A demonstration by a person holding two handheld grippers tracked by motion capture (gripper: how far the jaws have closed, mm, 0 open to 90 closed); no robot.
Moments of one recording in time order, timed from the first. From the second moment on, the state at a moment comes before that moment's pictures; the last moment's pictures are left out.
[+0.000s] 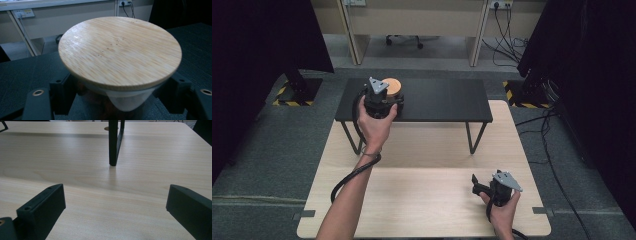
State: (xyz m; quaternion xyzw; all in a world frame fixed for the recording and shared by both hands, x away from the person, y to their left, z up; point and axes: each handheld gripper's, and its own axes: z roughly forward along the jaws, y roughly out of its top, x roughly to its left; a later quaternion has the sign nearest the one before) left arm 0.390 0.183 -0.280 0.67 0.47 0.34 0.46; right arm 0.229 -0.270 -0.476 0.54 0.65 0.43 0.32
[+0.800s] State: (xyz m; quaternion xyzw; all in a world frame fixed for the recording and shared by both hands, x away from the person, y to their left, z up) left arm 0.396 0.192 -0.287 0.66 0.47 0.33 0.48; right arm 0.228 -0.269 -0.476 0.54 0.65 0.43 0.33
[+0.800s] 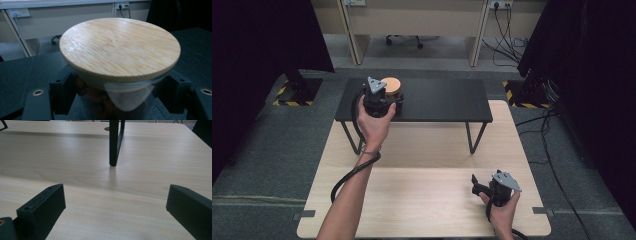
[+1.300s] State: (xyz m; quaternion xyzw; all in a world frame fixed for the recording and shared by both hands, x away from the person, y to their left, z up) left arm 0.366 0.190 -0.282 0.66 0.45 0.37 0.48; right arm 0.228 -0.269 -0.476 0.54 0.65 0.43 0.32
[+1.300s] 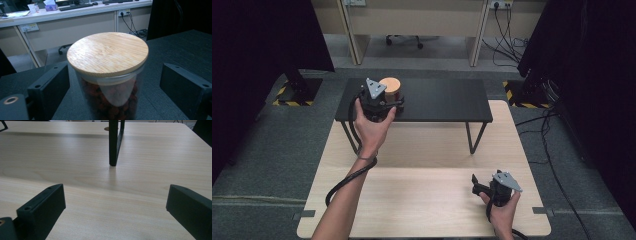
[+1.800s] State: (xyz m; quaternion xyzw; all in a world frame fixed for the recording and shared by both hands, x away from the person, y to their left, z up) left arm 0.341 0.190 -0.280 0.67 0.42 0.38 0.48; right arm 0.228 -0.269 -0.476 0.54 0.65 0.43 0.32
